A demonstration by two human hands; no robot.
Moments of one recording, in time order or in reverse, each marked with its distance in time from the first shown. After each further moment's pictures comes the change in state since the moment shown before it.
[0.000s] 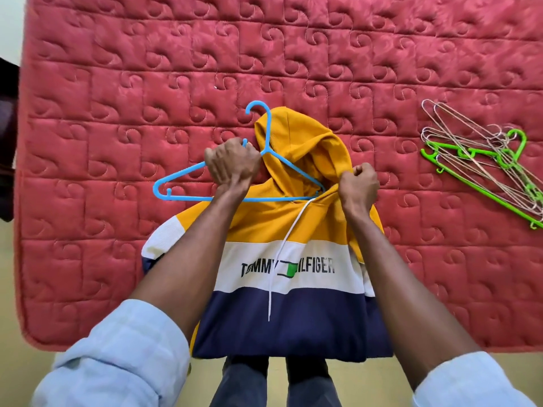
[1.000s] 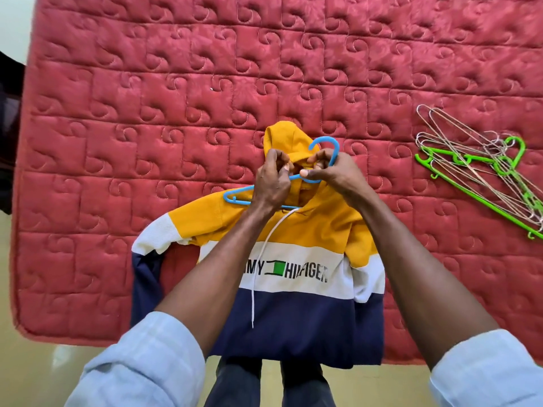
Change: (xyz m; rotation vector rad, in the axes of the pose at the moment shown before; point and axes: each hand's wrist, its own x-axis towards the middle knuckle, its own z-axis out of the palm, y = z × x) left_hand -0.056 0.031 0.058 -0.564 -0.172 0.287; right_hand 0.035 -0.012 -0.014 0.243 -0.792 -0.200
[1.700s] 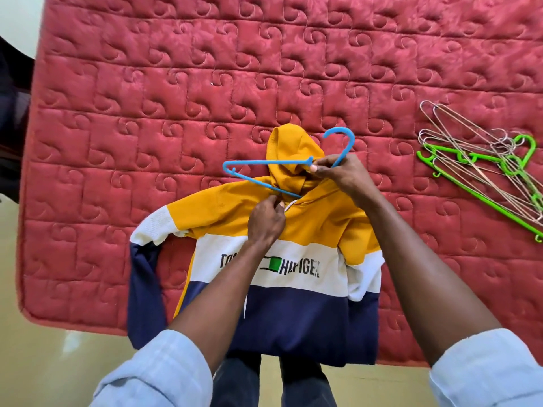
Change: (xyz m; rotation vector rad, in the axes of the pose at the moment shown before) left_hand -0.066 -0.052 0.028 0.315 -0.083 -0.260; right_hand -0.004 0.015 -0.026 -0.084 -0.036 -0.042
